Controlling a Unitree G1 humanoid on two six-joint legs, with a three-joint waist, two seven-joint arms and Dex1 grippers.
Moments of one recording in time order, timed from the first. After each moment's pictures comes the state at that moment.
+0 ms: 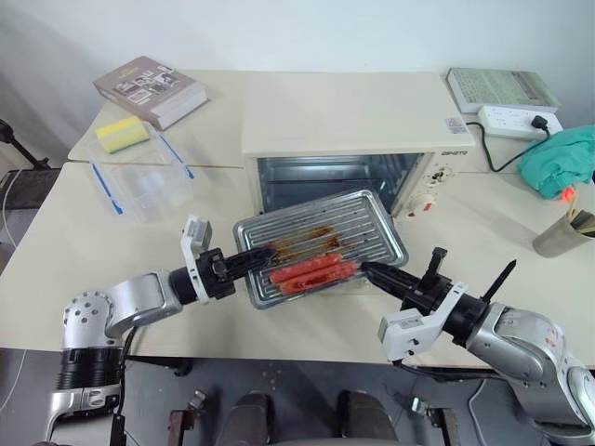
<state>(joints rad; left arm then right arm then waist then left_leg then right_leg) -0.34 0.54 0.20 0.05 -1.94 1.25 0.11 0.04 -0.72 -0.01 -0.64 -0.53 -0.27 0.64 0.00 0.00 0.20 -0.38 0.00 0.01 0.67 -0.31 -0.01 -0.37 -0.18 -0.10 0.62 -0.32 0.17</state>
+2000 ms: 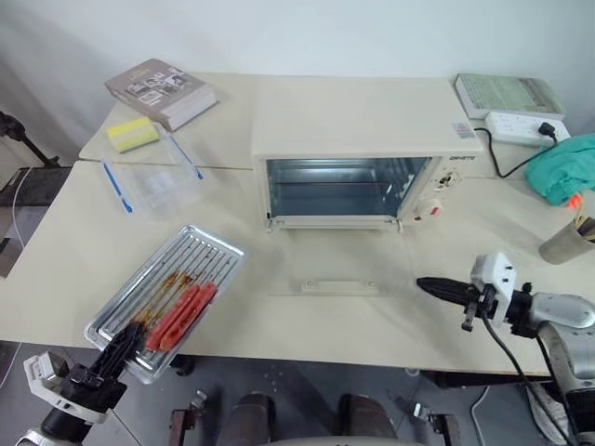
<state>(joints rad) 0.48 0.31 0.81 -0.13 -1.95 1.10 -0.11 -0.11 -0.76 -0.14 0.11 0.41 0.04 1.19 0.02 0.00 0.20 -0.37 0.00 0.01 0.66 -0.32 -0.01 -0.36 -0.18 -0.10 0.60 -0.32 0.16</state>
